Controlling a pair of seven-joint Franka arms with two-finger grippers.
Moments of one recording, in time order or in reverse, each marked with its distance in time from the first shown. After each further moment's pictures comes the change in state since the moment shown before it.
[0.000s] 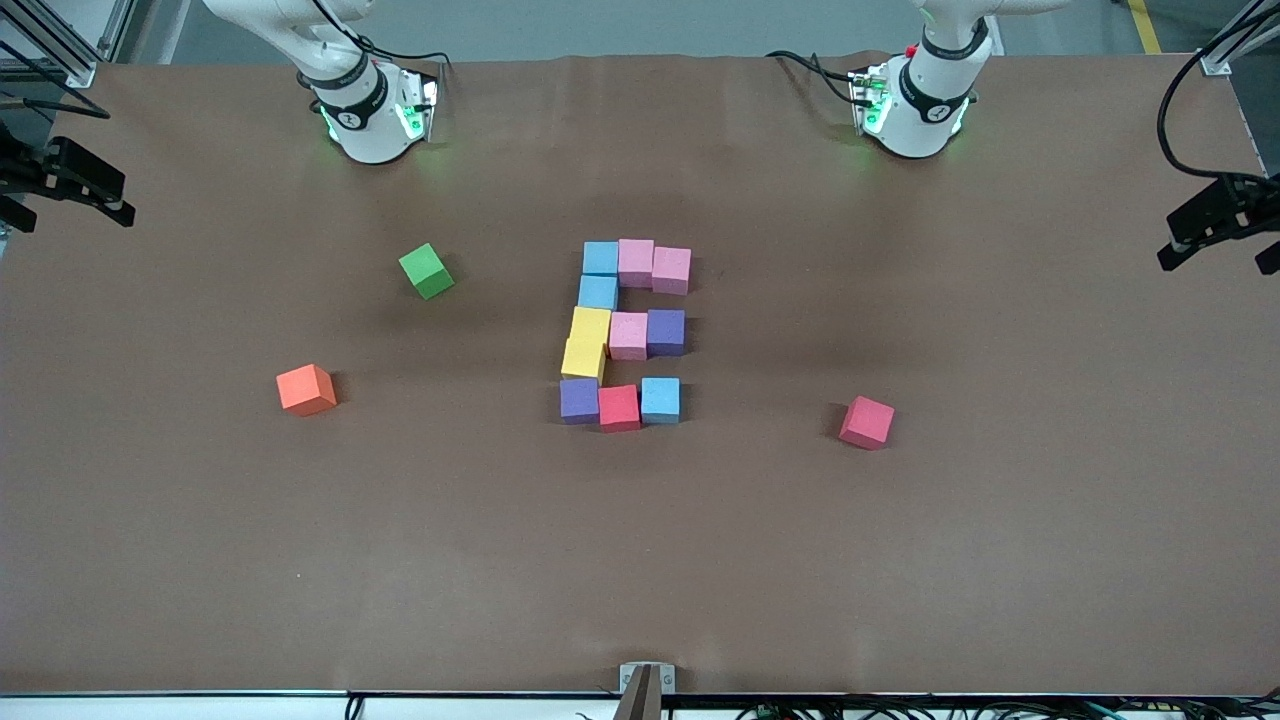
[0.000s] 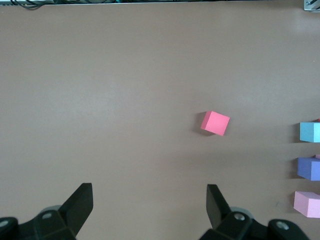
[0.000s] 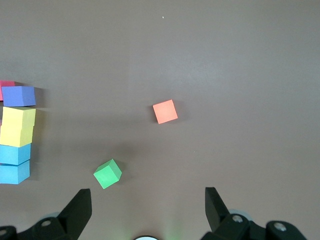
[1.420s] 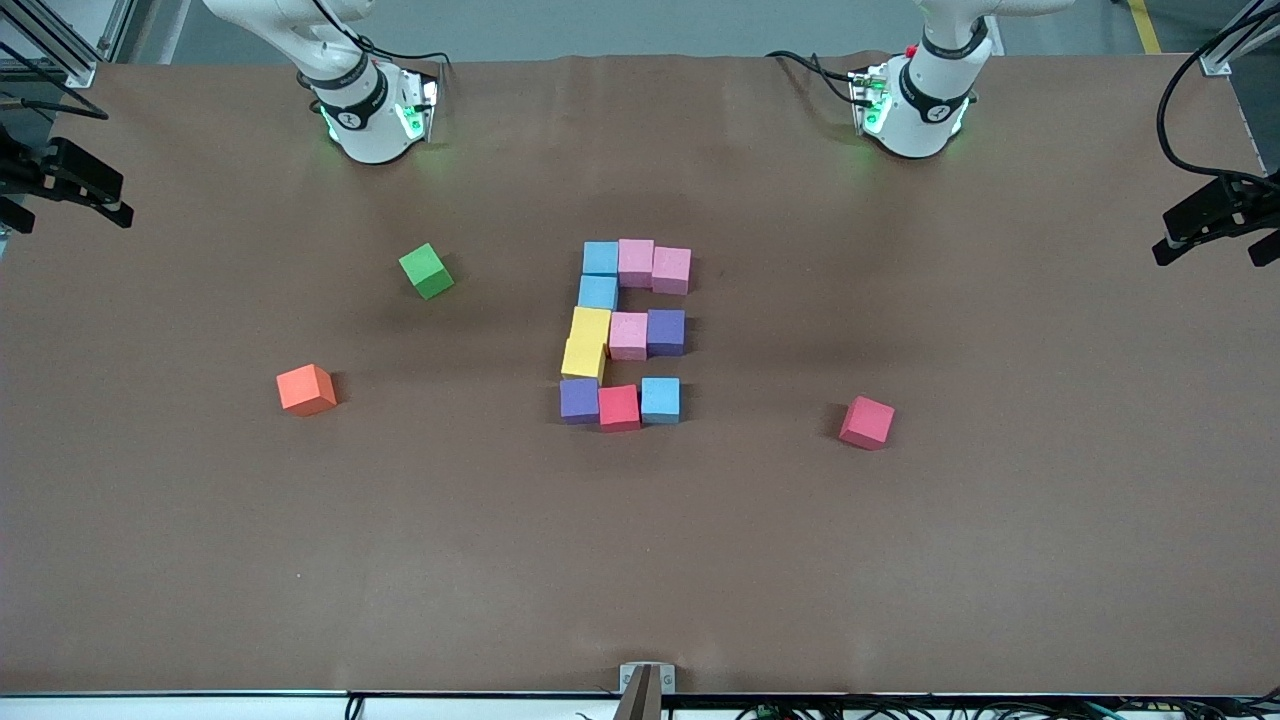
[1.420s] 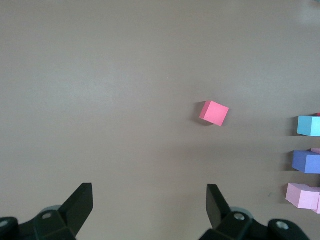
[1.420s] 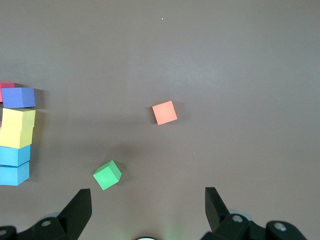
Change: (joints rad) left arm -0.050 0.005 0.051 0.037 0.000 -0.085 -0.041; right arm -0.001 0.000 -0.003 0.000 0.000 0.005 0.000
